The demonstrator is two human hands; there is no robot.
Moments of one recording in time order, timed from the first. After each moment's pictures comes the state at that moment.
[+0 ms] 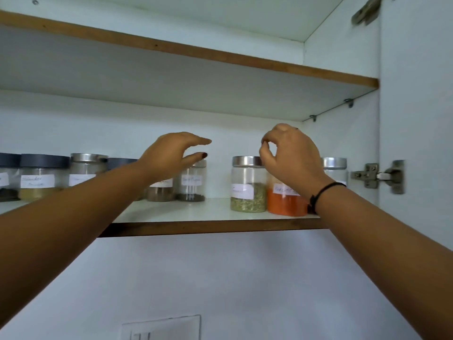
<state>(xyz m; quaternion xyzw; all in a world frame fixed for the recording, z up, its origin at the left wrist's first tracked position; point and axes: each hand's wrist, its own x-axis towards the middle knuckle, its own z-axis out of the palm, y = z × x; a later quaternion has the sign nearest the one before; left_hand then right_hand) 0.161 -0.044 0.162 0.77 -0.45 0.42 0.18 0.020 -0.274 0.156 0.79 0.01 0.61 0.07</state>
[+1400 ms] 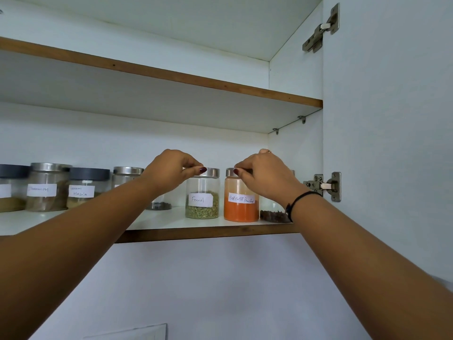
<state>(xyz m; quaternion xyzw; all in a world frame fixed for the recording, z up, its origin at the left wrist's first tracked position) 0.129 -0.119 0.158 0.77 -0.45 0.37 0.26 -0.015 -0.316 0.159 0.90 -0.01 0.44 0.09</state>
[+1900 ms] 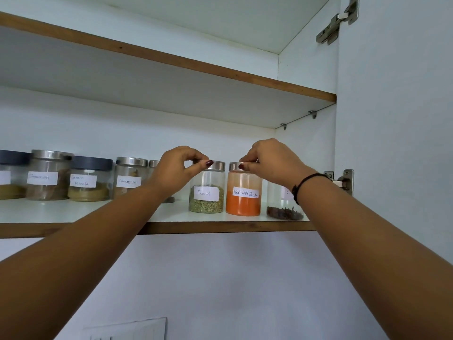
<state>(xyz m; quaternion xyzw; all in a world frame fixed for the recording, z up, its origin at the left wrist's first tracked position) 0.145 -0.128 0.135 0.69 -0.46 0.38 0.41 -0.008 -0.312 0.179 0.91 -0.01 0.40 0.07</state>
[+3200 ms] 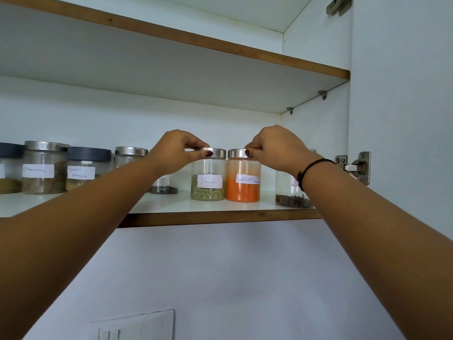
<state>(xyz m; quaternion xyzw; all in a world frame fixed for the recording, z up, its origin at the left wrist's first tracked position) 0.160 -0.123 0.153 0.75 -0.47 0.32 0.35 0.012 -0.321 0.175 0.91 -0.03 0.41 0.07</state>
